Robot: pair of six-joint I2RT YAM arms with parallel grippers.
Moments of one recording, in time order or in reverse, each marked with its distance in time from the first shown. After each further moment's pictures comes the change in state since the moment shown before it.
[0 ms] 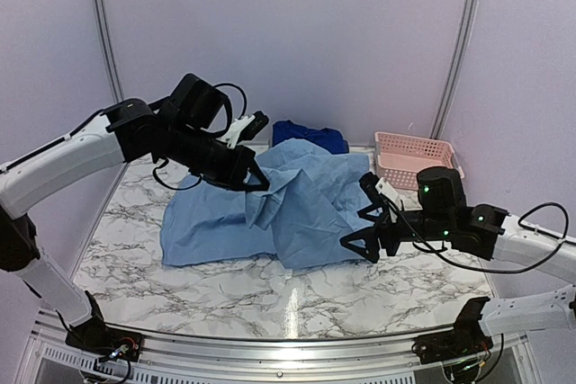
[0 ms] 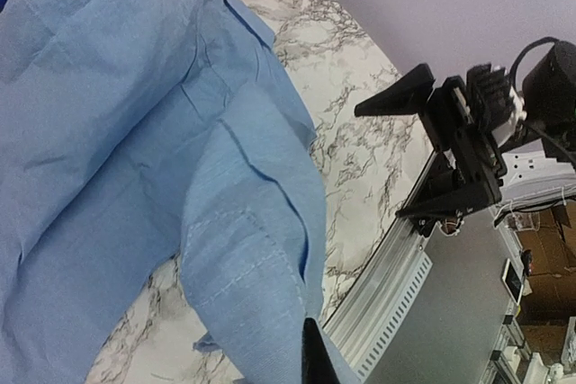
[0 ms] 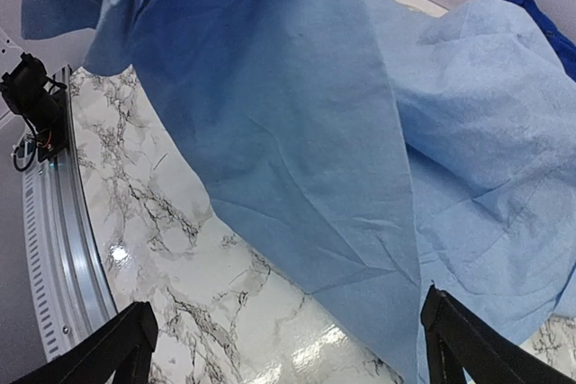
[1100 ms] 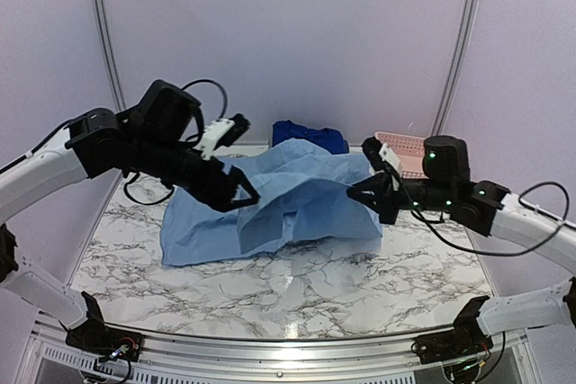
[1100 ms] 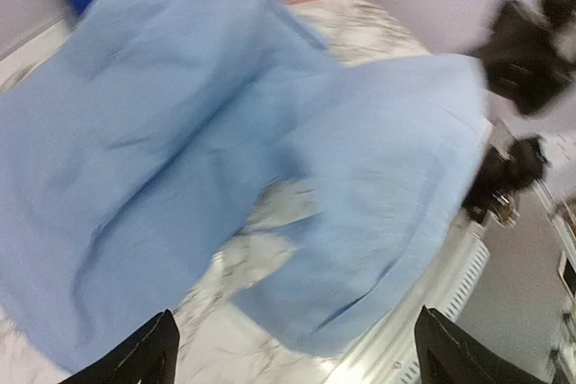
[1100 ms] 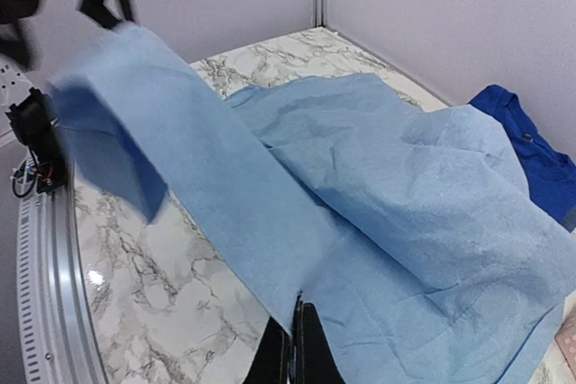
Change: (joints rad) left arm -0.069 -0.128 -0.056 -0.037 -0.132 0.152; right arm -0.100 0.127 0.169 0.084 -0.121 -0.131
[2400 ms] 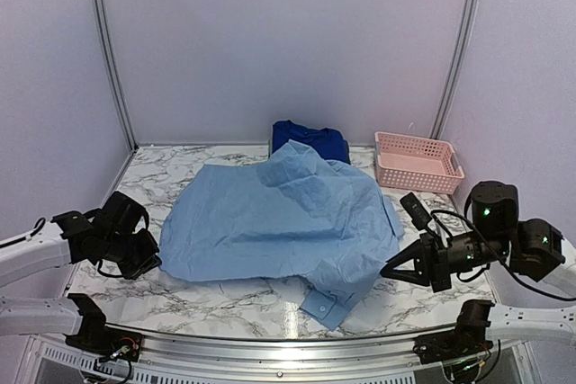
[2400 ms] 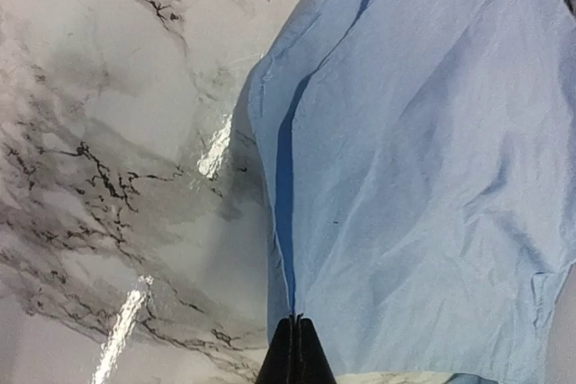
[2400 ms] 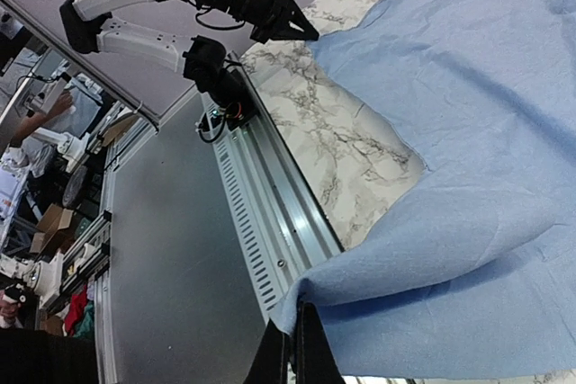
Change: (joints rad) left arm 0.394 -0.414 -0.998 0.210 -0.225 -0.966; right arm 0.290 -0.504 -0.122 -0.445 -0.069 0.509
